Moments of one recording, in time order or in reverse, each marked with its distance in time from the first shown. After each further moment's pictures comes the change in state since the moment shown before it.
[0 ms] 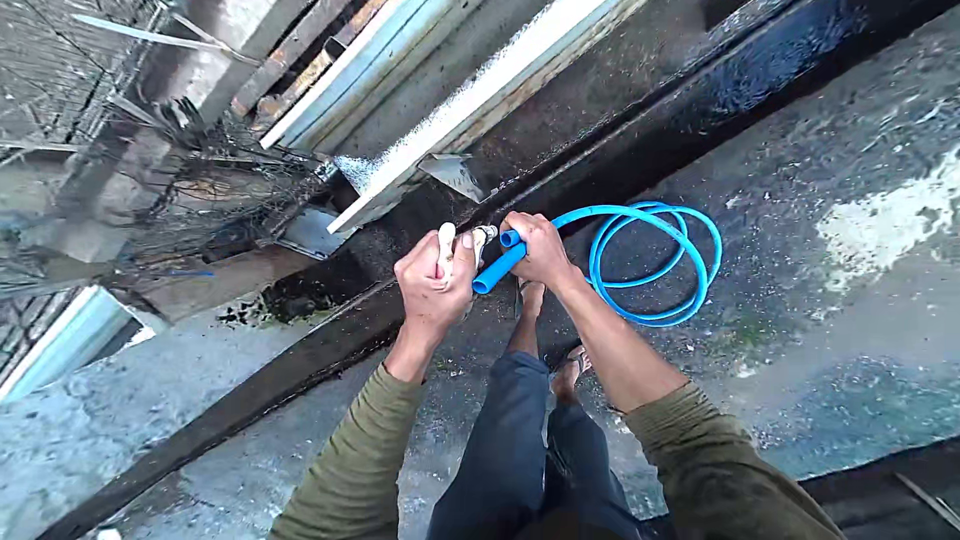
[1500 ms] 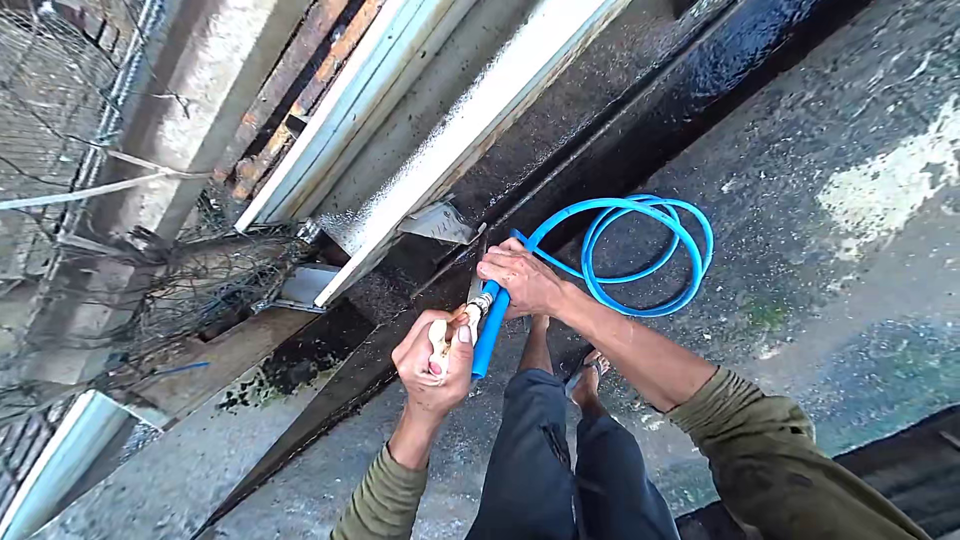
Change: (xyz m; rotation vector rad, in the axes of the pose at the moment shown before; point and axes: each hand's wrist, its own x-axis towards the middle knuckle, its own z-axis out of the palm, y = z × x) left_hand -0.015 -0.007 -0.004 -0.179 -0.033 0.082; right_hand 0.020 0.008 0.002 0.019 -0.125 -0.336
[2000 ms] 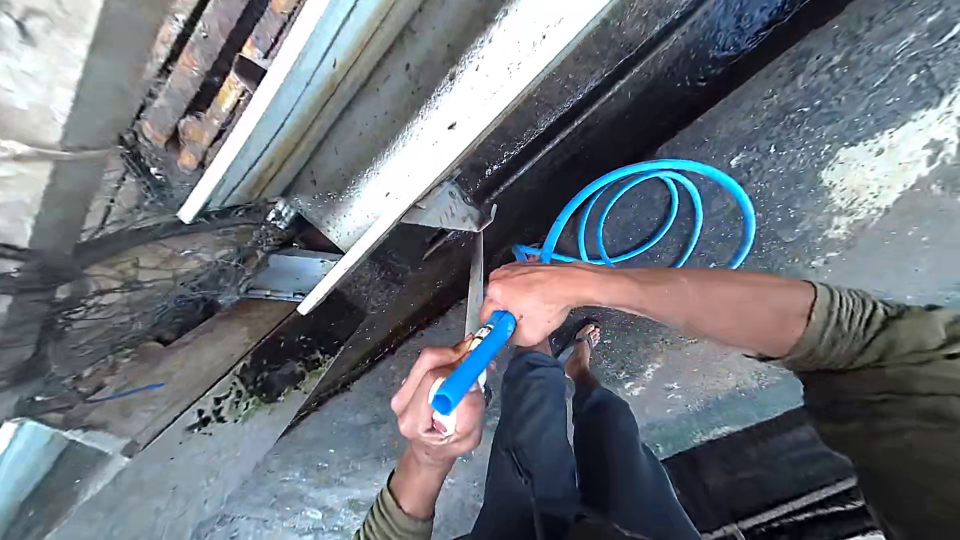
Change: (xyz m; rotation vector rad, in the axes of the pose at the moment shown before) left_hand -0.032 -0.008 -0.017 -0.085 0.020 -0.045; right_hand 0.062 -0.025 -0.043 0.416 -0.948 0.136
